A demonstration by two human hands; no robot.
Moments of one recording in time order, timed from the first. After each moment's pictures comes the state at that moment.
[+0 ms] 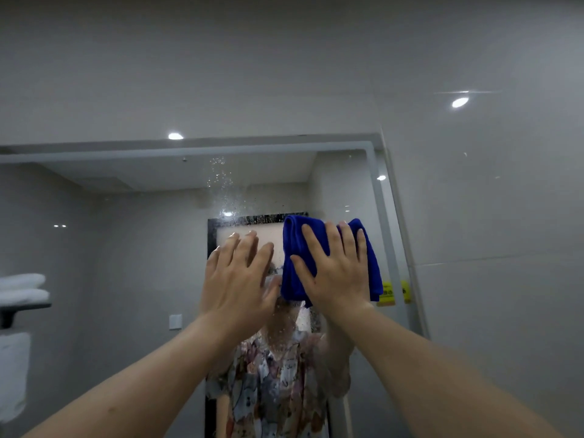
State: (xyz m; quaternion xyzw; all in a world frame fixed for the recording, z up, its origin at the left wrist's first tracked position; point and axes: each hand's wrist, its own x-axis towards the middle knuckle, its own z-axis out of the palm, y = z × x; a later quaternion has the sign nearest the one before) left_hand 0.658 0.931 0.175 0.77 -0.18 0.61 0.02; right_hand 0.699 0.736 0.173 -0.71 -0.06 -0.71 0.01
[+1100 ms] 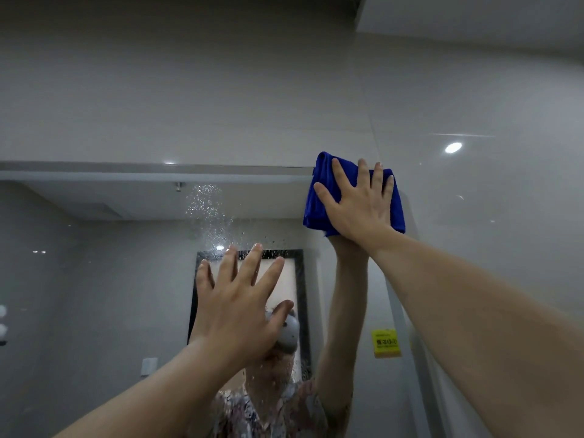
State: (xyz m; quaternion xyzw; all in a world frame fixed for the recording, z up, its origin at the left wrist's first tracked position) left_hand 0.684 0.902 0.212 0.77 -0.13 0.62 -0.04; right_hand 0.697 0.673 0.366 -0.75 0.03 -0.66 0.06
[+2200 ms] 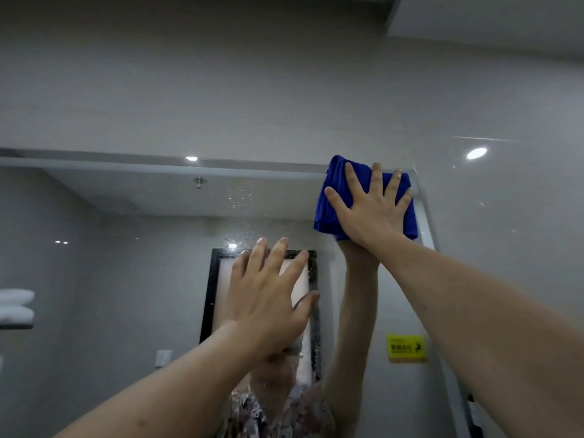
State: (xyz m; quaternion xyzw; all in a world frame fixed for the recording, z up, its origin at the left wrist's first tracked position) left_hand 0.688 0.925 0.215 0.77 -0.16 0.62 -0.01; right_hand 0.700 0.719 0.353 -0.76 0.04 -0.65 0.07
